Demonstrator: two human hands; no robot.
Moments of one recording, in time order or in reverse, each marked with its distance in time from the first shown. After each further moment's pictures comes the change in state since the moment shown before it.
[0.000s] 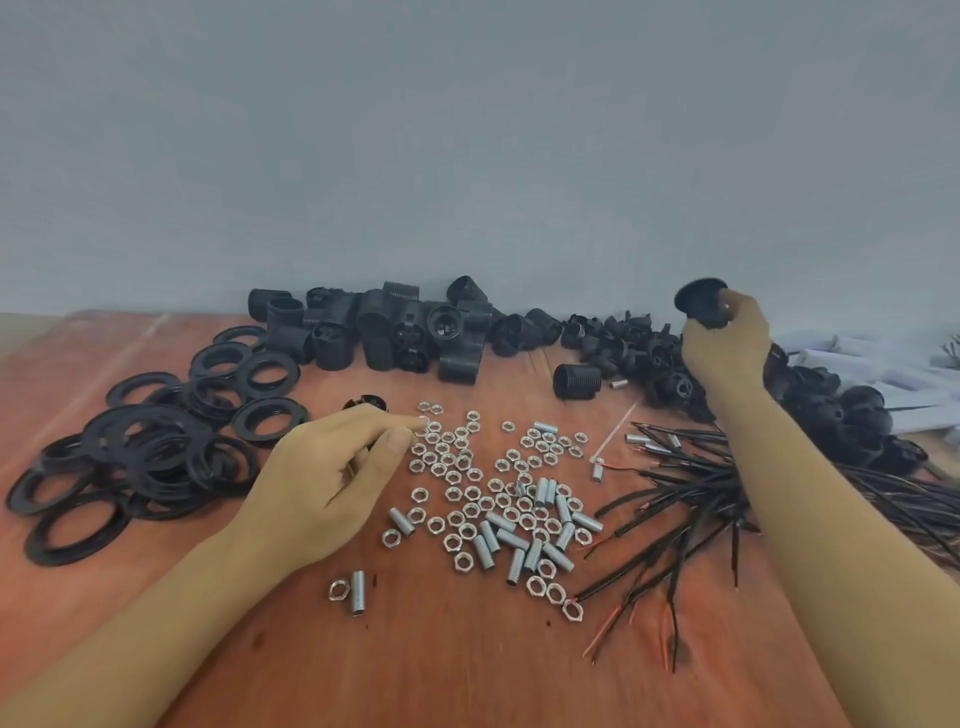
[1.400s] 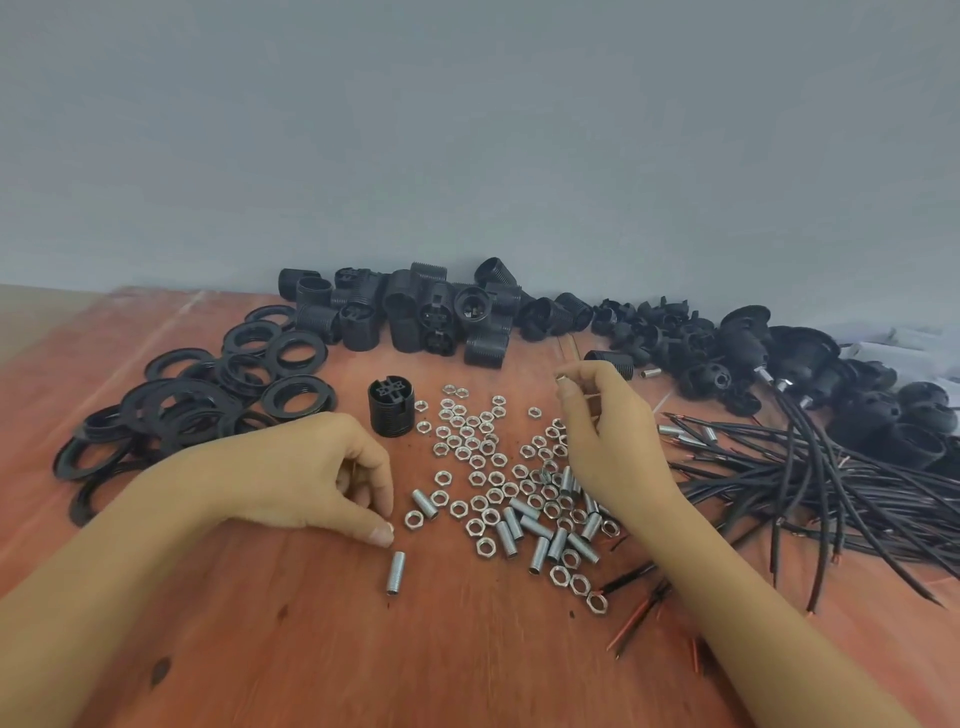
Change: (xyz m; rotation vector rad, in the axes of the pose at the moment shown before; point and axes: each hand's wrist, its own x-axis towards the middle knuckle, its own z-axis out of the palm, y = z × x) left_hand 0.019 -0.001 -0.049 0.048 -0.903 -0.429; right_hand -0.152 -0.019 0.039 -0.005 -0.469 -0.357
